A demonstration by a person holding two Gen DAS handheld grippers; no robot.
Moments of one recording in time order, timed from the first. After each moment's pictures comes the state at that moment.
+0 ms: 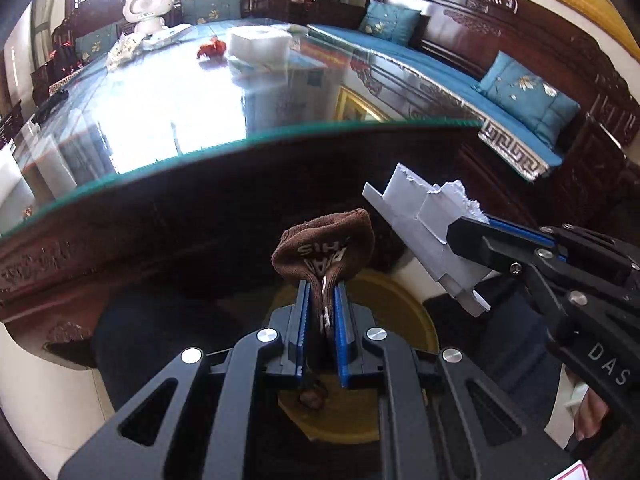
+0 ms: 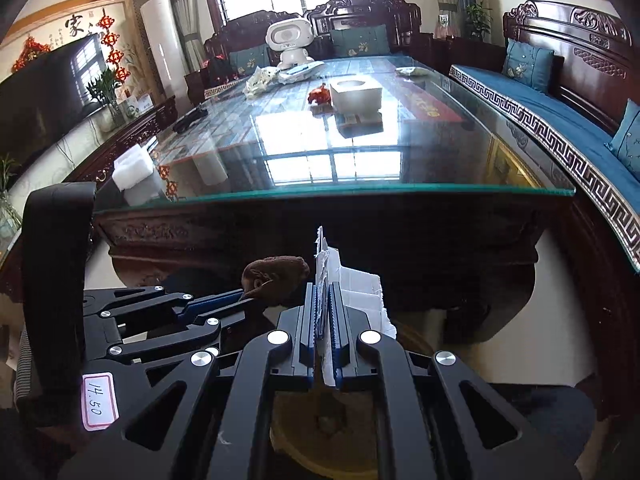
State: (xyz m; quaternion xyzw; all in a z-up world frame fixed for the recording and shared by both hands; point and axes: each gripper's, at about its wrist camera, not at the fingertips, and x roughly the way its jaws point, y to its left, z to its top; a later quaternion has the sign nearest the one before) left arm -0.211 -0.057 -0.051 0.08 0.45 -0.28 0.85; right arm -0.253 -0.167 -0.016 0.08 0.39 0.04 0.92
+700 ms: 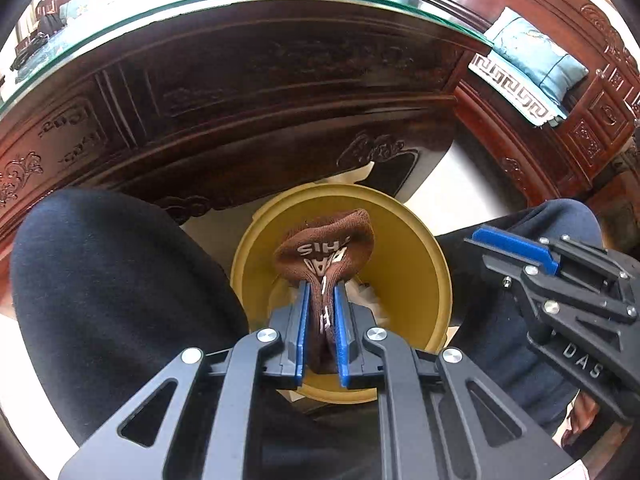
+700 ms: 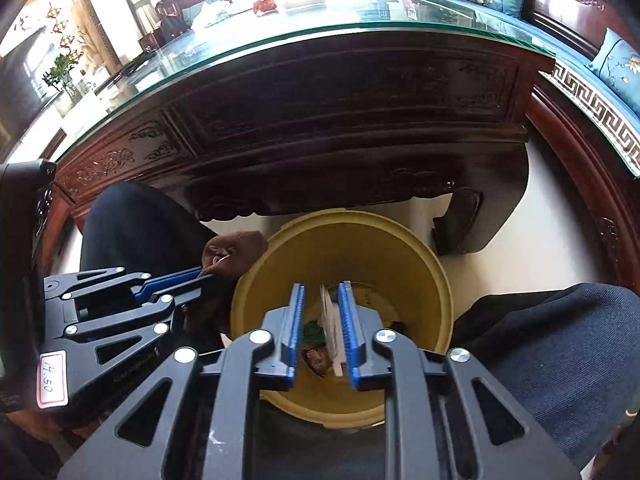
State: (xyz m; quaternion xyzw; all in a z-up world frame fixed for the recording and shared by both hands) left arm -0.225 -0.061 -0.129 0.09 0.52 -0.28 0.80; right arm -0.279 -0.188 -0.102 0.12 0.47 -0.01 0.87
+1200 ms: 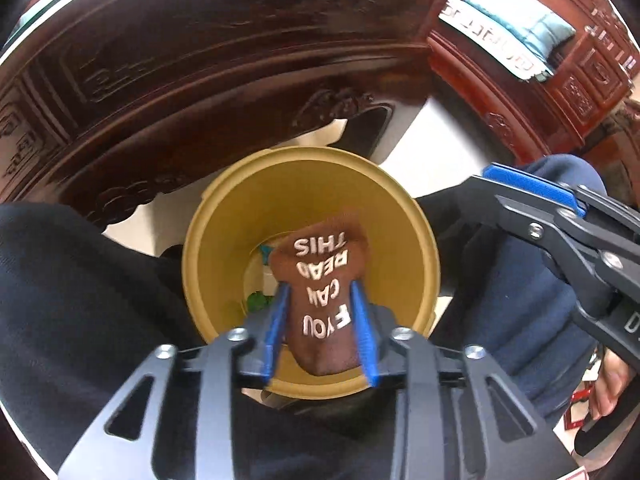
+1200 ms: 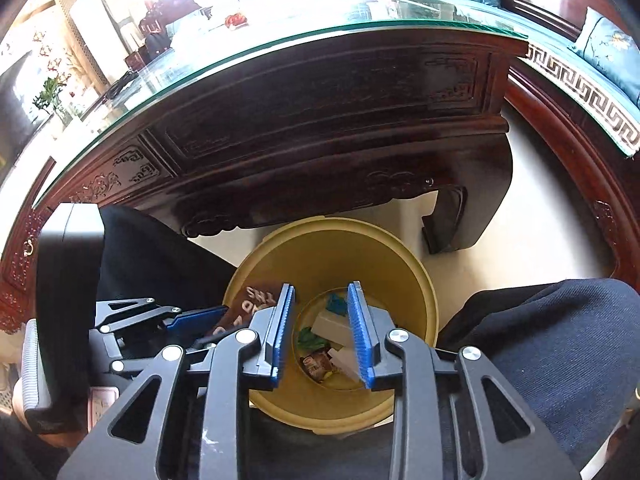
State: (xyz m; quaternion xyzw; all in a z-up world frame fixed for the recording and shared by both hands) left arm -0.226 -0.111 -0.159 0.13 0.56 -0.32 0.75; right arm -0.280 -0.219 -0.104 0.15 0.47 -0.02 0.87
